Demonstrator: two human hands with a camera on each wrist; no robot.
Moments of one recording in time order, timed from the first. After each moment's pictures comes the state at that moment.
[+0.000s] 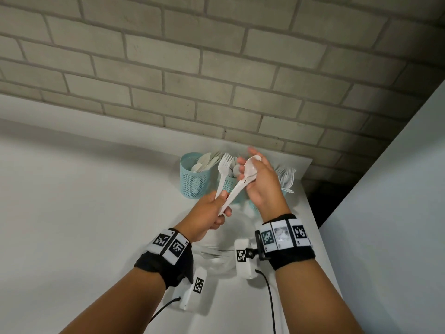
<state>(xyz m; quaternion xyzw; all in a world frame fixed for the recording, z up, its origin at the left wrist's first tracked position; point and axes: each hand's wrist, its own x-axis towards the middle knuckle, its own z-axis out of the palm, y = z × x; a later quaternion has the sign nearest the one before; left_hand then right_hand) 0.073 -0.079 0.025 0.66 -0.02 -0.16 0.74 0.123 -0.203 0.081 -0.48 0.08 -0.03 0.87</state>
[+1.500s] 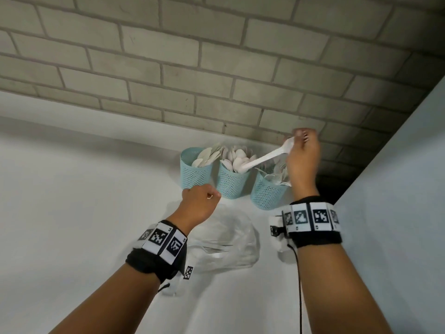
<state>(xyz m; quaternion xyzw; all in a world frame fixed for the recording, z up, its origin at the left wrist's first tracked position) 0.085 -0.060 0.024 0.91 -0.02 -0.01 0.40 0.135 -0.259 0.107 -0.77 0.06 -0.36 0.52</state>
